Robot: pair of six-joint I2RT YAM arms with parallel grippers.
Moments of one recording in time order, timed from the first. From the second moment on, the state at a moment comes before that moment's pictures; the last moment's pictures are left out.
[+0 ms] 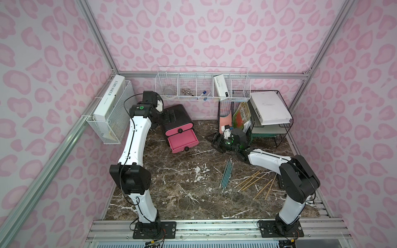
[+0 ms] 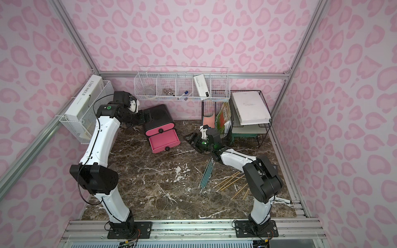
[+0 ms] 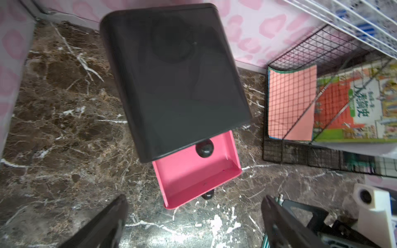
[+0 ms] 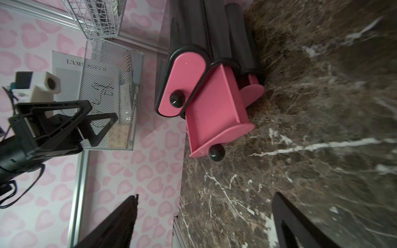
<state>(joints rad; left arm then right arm) -0.06 1.84 2.08 -1.14 0.19 -0.29 0.59 1.75 1.10 0.31 -0.46 1.05</state>
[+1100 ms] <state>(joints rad) -0.82 1.62 1.30 -0.99 0.05 -0.42 0.44 1.19 0.76 -0.46 0.21 0.71</state>
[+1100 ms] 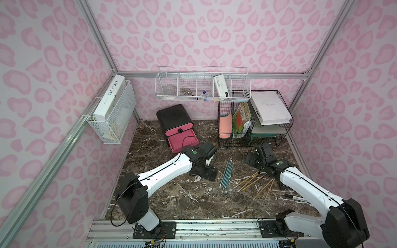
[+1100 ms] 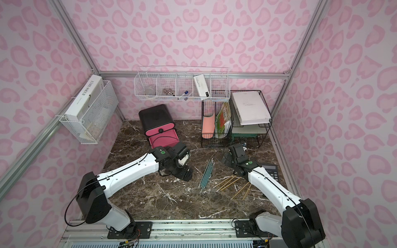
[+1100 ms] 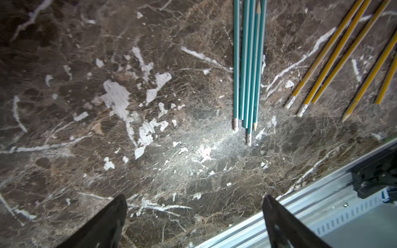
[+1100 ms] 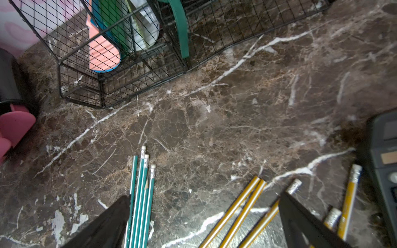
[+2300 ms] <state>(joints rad) -0.94 1.97 1.37 -0.88 0.04 -0.36 0.38 1.11 0.65 -0.29 -0.01 0.76</state>
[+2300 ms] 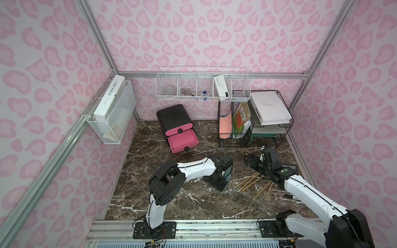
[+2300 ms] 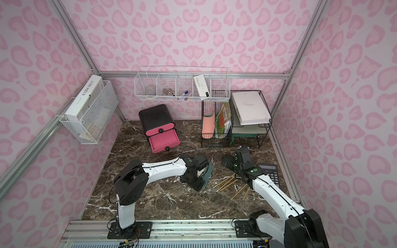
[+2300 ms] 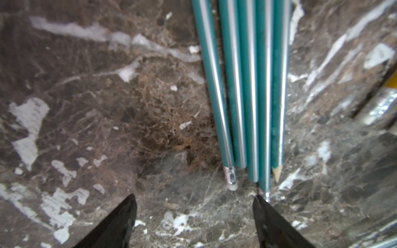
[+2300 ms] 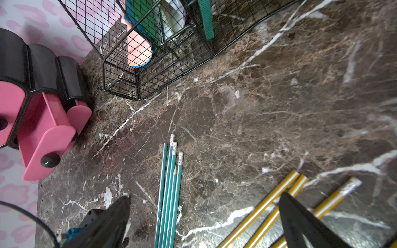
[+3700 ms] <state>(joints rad) -0.86 2.05 1.43 -0.91 0.03 -0.34 0.36 1.14 0.64 -0.29 -0.04 0.75</state>
